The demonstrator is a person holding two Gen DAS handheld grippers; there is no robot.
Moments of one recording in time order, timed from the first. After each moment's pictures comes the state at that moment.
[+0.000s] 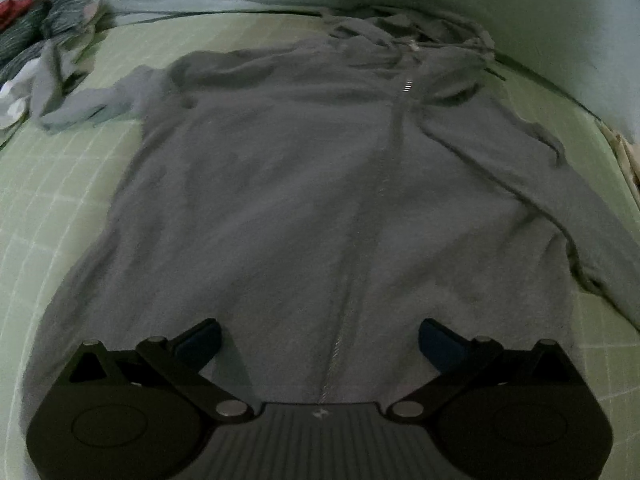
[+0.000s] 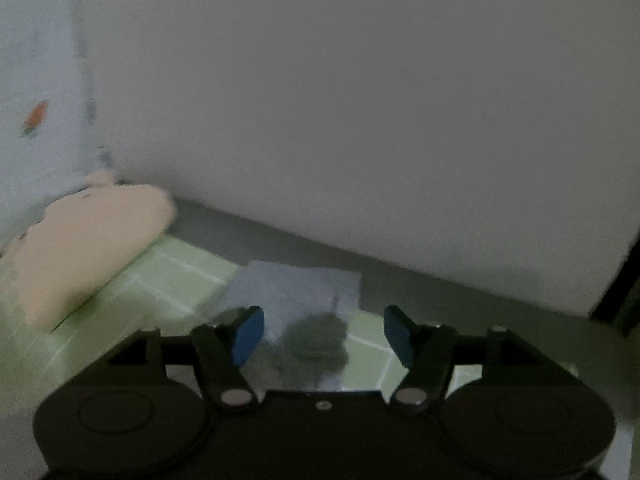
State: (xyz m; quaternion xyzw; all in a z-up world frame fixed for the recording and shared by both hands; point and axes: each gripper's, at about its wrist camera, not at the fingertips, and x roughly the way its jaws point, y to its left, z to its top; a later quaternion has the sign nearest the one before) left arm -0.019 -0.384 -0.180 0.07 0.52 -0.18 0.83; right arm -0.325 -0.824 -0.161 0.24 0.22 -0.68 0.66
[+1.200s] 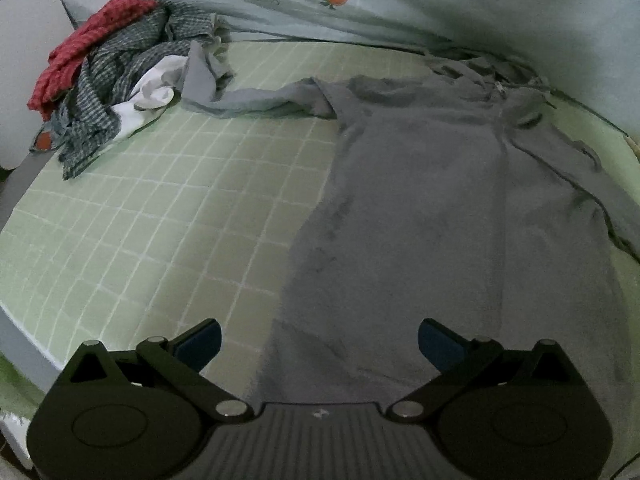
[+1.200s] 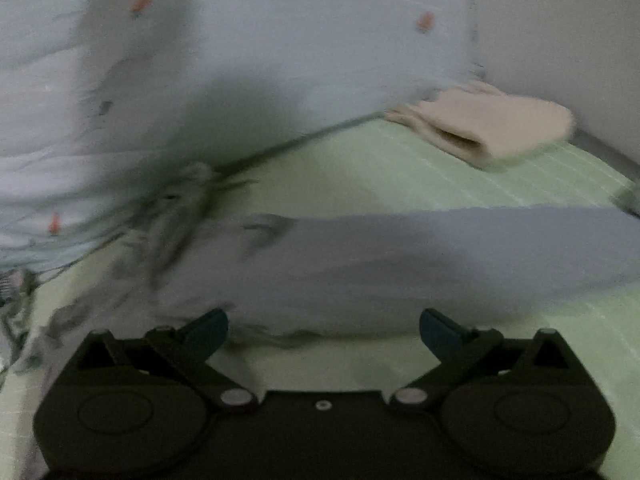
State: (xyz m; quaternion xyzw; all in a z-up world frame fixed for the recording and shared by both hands) left arm -0.067 -0.234 -0.125 0.09 0.48 -0.12 0.86; right arm -0.175 -0.635 -0.151 0.26 0.25 -0.30 0.88
